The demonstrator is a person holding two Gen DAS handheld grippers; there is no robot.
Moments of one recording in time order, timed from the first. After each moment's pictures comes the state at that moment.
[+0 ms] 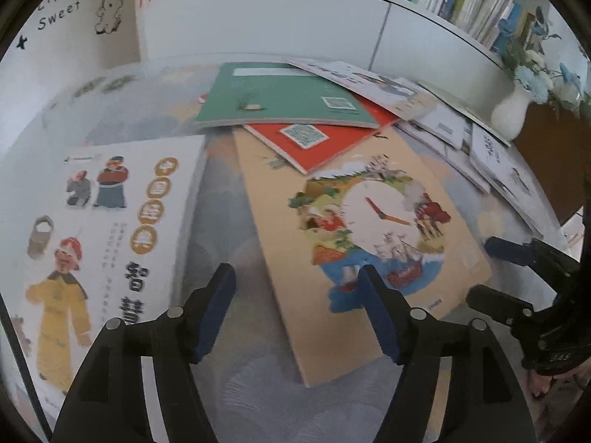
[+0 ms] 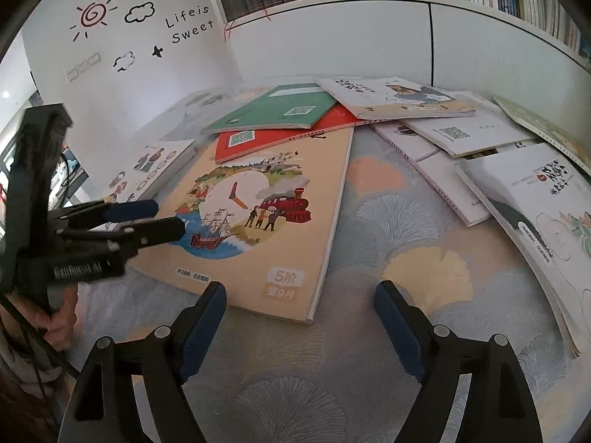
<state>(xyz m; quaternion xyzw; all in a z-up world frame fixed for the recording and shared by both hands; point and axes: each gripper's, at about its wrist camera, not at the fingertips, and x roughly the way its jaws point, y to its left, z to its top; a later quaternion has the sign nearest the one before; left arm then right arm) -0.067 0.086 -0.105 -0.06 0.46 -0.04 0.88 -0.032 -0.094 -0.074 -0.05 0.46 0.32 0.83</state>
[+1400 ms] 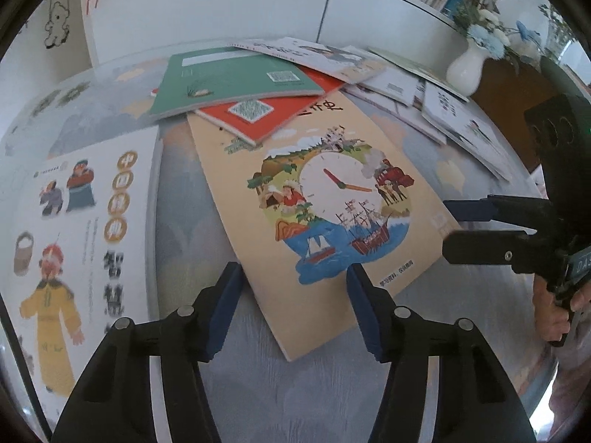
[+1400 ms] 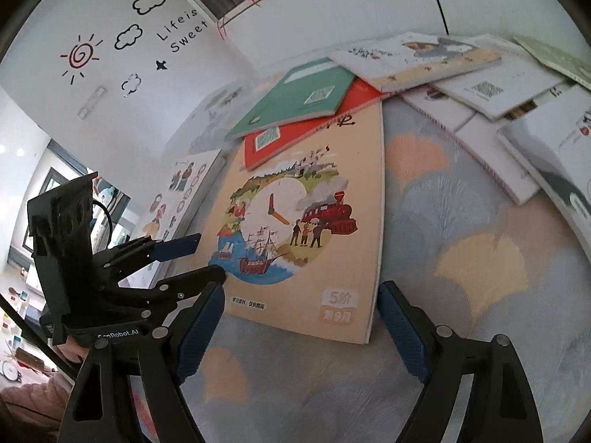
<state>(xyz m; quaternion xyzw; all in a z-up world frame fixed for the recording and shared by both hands) -0.086 0.076 -0.103 -0.03 0.50 -0.14 0.86 -0.015 -0.083 -0.070 0.06 0.55 0.37 0.75</state>
